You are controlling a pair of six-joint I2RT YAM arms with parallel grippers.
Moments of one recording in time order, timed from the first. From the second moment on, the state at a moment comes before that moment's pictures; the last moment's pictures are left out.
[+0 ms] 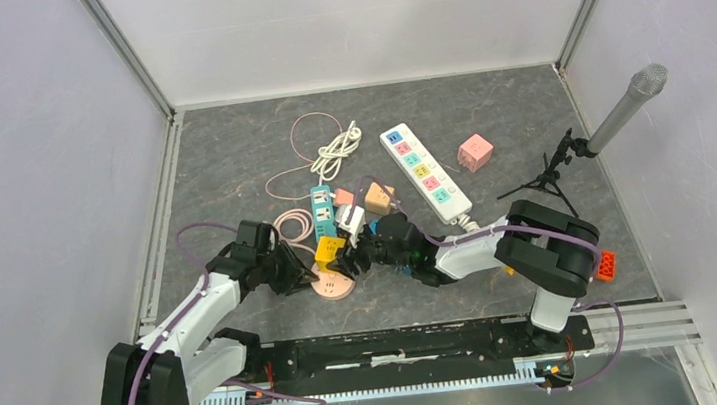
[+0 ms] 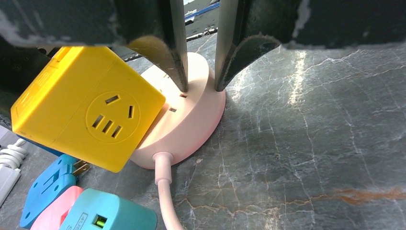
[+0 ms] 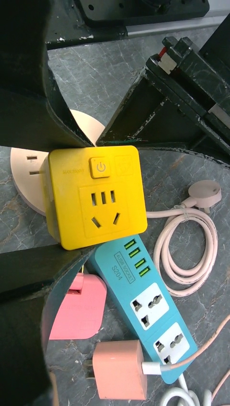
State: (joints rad) left arm -0.31 1.03 0.43 -0.48 0.29 -0.85; right arm 1.04 1.74 0.69 0.77 -0.14 0.03
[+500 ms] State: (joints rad) left arm -0.31 1.03 0.42 -0.47 0.30 -0.85; right arm 1.05 1.72 0.70 0.73 -0.15 -0.01
